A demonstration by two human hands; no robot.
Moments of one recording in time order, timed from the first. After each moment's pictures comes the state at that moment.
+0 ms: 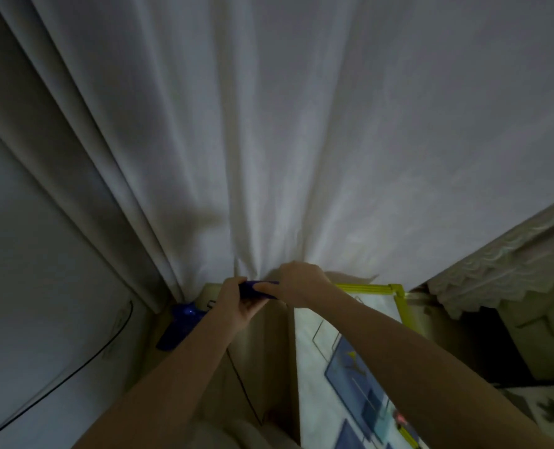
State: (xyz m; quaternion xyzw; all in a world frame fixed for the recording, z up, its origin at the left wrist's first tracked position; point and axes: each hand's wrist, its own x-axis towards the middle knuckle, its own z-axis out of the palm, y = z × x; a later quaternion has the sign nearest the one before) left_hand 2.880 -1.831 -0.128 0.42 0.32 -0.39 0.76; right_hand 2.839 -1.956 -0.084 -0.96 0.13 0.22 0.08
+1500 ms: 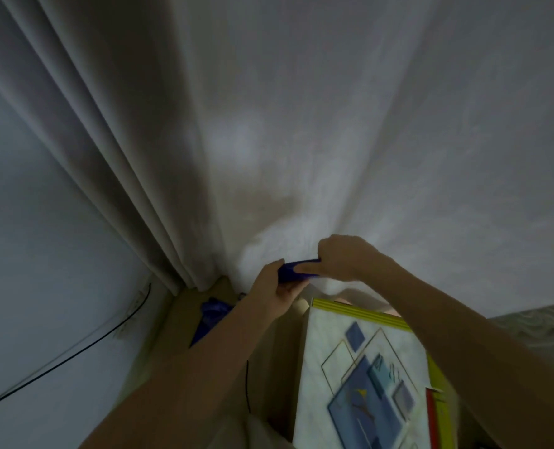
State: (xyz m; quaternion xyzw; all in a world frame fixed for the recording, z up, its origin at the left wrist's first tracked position) left_hand 2.936 -1.922 -0.136 0.29 0.36 -0.37 0.81; right_hand 2.928 -2.060 -0.053 -0.97 -0.02 0.25 0.00
